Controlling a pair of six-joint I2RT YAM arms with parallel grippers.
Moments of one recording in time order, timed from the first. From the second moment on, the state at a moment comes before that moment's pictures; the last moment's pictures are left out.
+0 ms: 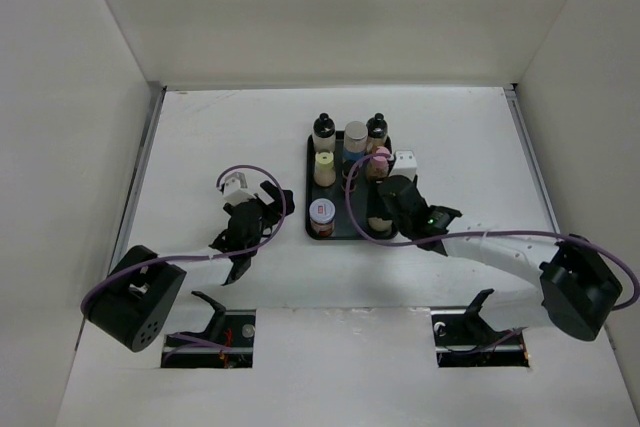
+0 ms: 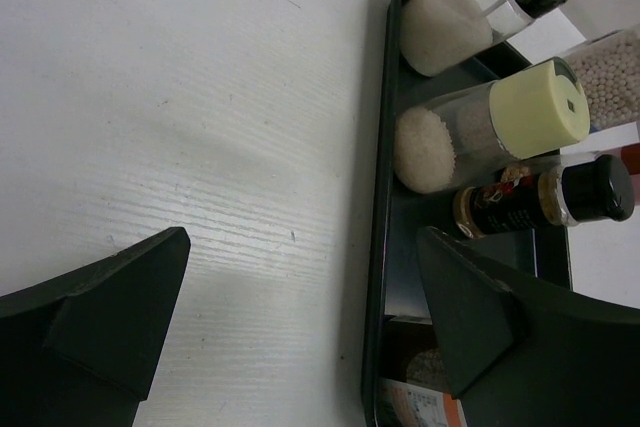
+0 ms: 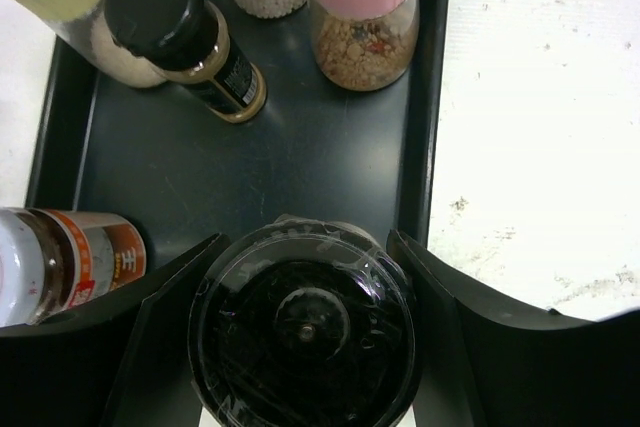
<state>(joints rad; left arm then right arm) -0.53 1.28 0.21 0.74 -0.38 -0.82 0.80 1.30 0.71 -0.04 0.52 0.49</state>
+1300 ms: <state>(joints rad) -0.50 1.14 0.31 0.50 -0.48 -0.82 0.27 1.01 0.35 0.27 0.52 0.84</state>
